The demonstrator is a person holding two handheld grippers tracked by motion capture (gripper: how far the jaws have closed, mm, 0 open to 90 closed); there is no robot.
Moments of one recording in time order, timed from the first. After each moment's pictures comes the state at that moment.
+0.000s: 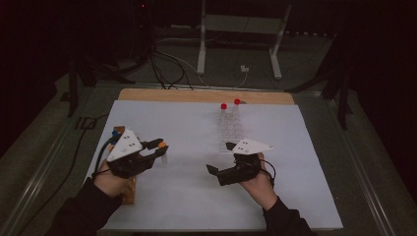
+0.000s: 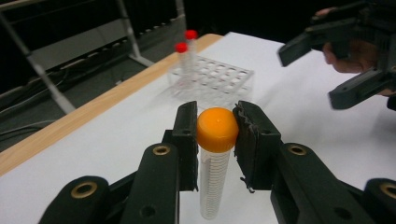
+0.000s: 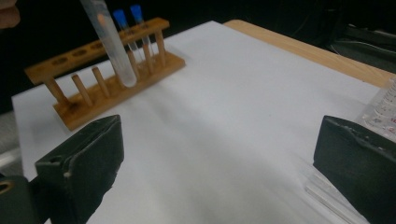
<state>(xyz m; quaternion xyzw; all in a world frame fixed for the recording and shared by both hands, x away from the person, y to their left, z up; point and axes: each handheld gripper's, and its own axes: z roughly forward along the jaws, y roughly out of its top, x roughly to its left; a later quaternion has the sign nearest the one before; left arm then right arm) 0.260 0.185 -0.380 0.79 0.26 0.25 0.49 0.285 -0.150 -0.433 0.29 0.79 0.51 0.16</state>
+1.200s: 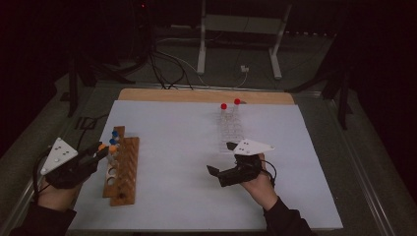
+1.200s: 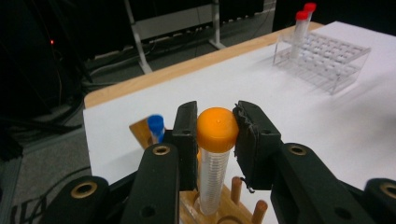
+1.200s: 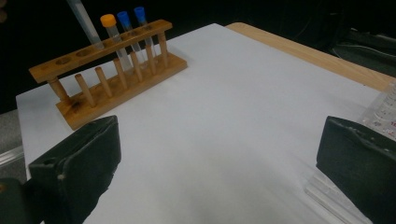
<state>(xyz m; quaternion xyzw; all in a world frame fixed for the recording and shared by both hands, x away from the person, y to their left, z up) 0.239 0.297 -0.408 0.73 0.39 0.33 0.46 0.283 -0.151 -0.433 0.28 0.79 0.52 0.16</state>
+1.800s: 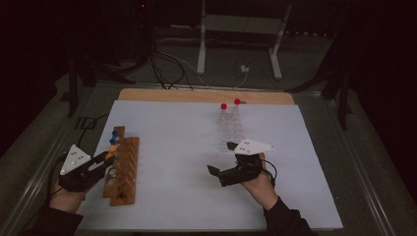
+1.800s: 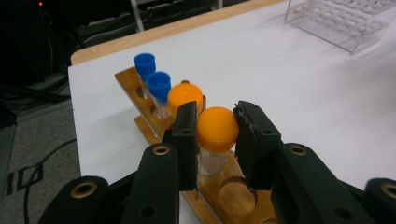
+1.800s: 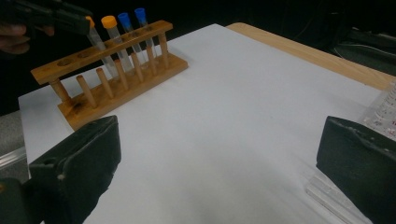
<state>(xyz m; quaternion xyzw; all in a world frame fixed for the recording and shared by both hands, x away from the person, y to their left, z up) 0.250 0.295 -0.449 0.75 0.42 0.30 0.42 0.284 -0.152 -0.432 0.28 0.79 0.52 0.16</state>
